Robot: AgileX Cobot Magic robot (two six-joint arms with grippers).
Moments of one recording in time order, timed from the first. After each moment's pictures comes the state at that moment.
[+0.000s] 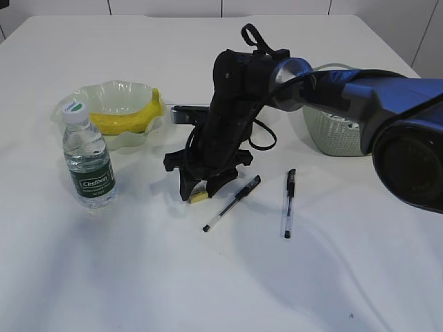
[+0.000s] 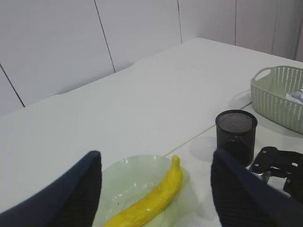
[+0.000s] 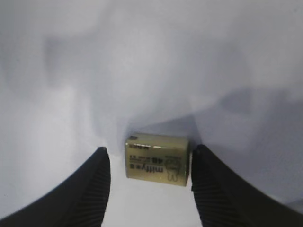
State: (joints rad) left arm 0.19 1.28 -0.96 -1.58 0.59 1.86; right arm 0.50 2.52 -2.17 0.31 1.17 0.01
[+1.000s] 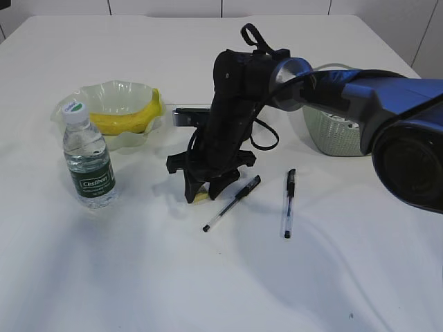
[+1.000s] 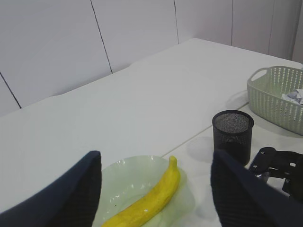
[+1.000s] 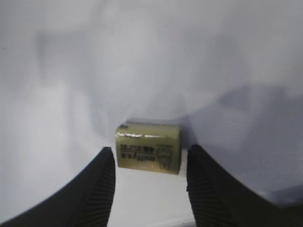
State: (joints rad) left arm 0.19 1.28 -0.96 -1.58 0.60 1.86; right arm 0.50 2.52 -2.18 0.29 1.20 0.01
